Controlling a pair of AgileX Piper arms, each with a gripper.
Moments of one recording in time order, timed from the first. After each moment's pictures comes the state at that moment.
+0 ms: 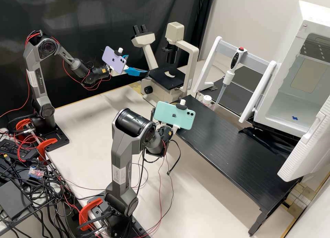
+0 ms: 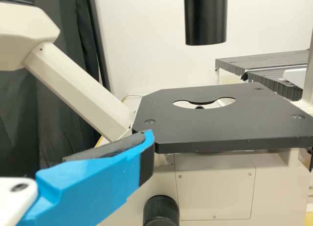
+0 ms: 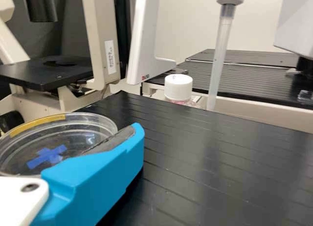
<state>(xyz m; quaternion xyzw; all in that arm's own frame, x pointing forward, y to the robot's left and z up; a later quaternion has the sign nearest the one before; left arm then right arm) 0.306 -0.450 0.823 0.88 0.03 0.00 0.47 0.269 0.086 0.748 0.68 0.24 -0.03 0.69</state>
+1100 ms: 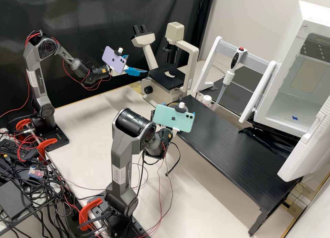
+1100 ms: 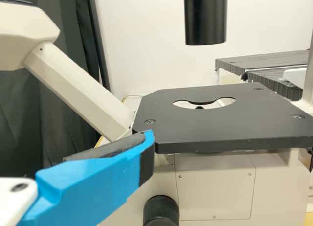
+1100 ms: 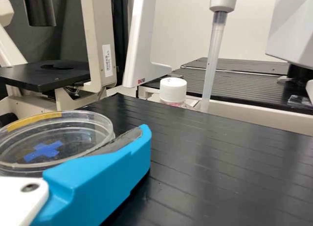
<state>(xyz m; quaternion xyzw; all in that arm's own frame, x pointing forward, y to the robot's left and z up) 0.306 -0.450 0.823 0.88 0.03 0.00 0.47 0.264 0.076 0.747 0.69 0.23 -0.05 0.69</state>
